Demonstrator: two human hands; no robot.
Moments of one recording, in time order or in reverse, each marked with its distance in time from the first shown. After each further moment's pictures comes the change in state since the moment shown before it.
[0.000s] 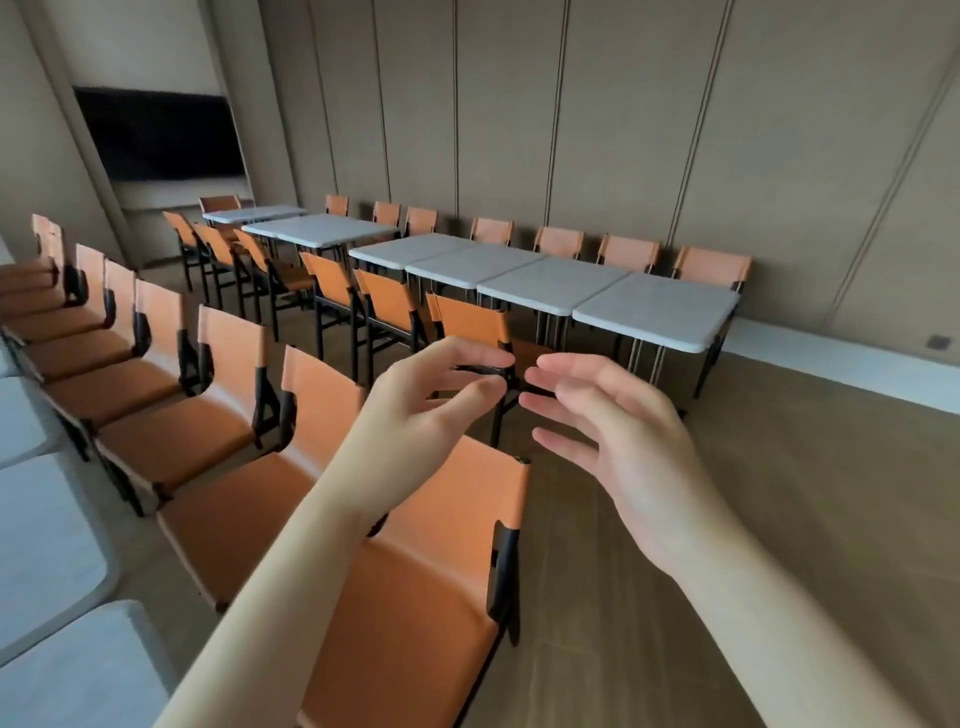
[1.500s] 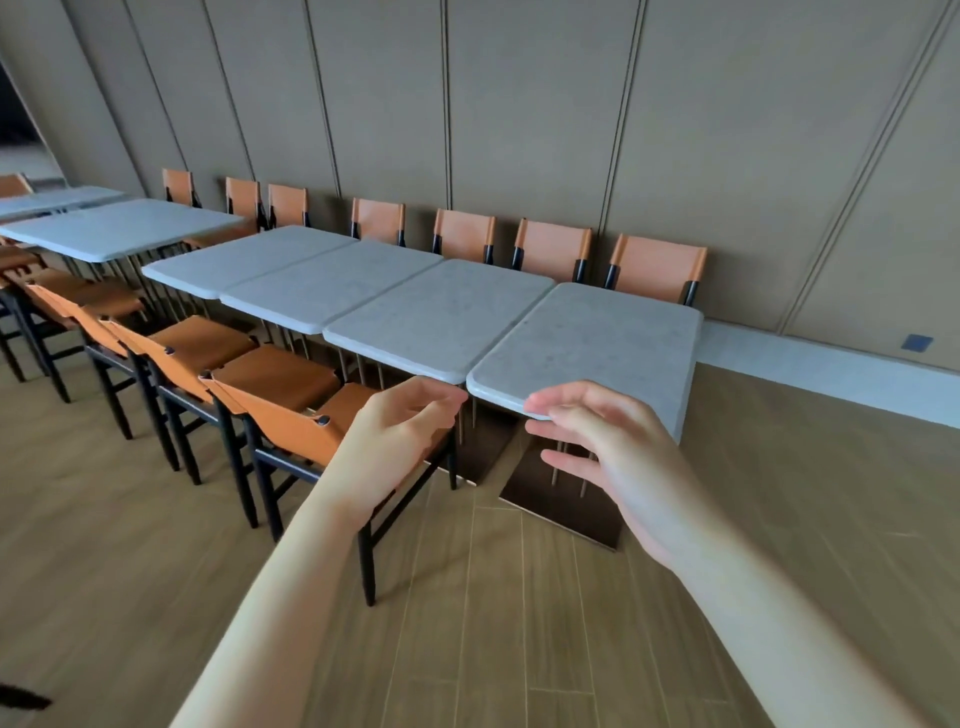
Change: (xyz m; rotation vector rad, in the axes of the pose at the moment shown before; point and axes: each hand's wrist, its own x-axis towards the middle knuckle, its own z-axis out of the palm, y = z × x) left_hand 0.813 -0.345 0.321 -0.072 -0.109 -0.278; right_hand 0.766 0.200 -0.420 -0.113 0.166 0.218
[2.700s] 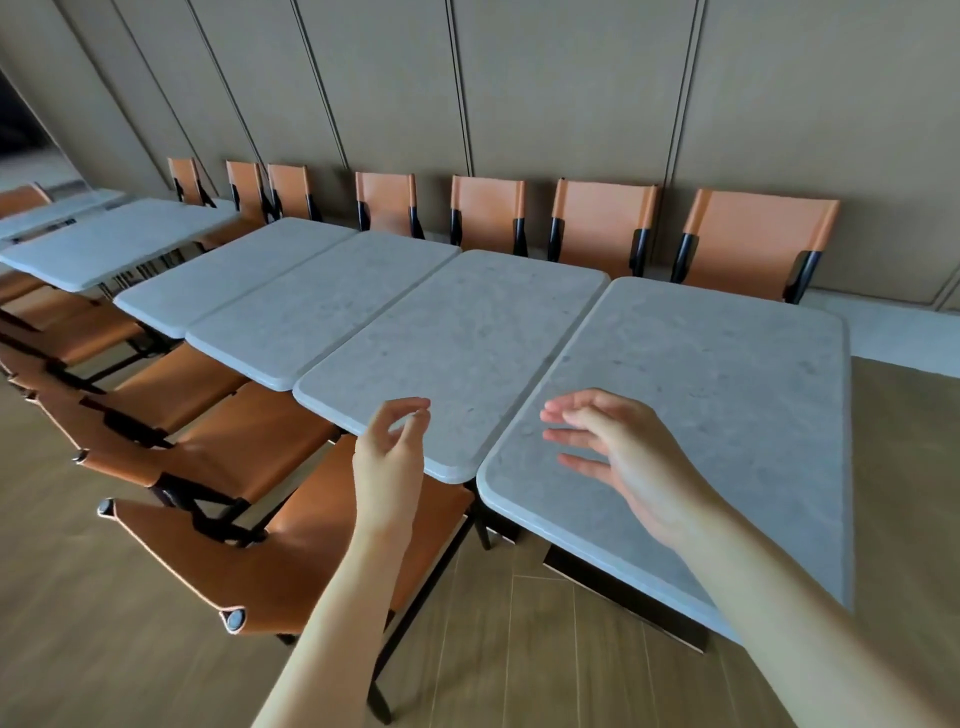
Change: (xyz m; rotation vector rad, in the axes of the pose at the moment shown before) left_hand 0.470 -0.120 0.080 -0.133 0.486 -0.195; right_hand 0.506 0.075 -0.077 0.137 -0.032 0.207
